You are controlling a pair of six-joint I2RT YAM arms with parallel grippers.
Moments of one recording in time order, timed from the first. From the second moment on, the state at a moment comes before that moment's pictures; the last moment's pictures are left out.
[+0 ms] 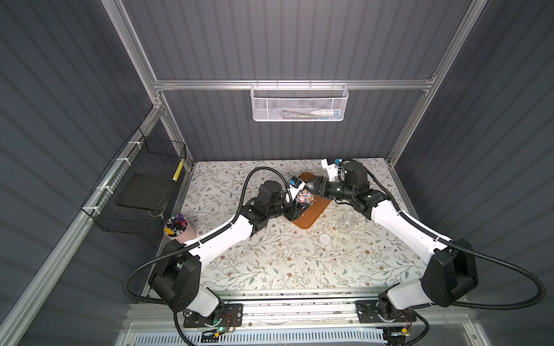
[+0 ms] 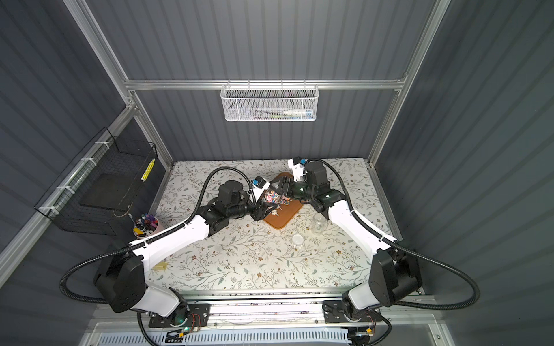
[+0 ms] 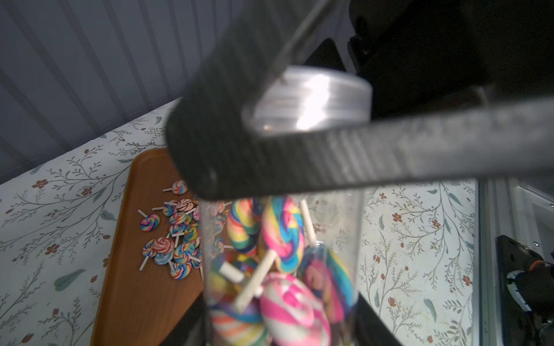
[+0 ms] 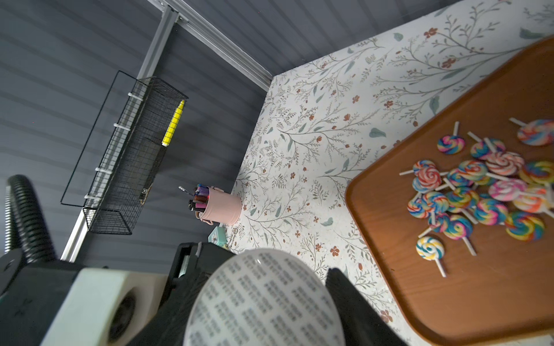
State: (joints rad) left arm -0.72 1.50 1.08 -0.01 0.29 0.03; right arm 0.45 1.47 1.18 -0.13 -0.54 0.69
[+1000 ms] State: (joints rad) left arm -0.74 1.48 1.03 0.12 0.33 0.07; right arm 0.39 1.46 1.15 -0.01 -0.78 0.57
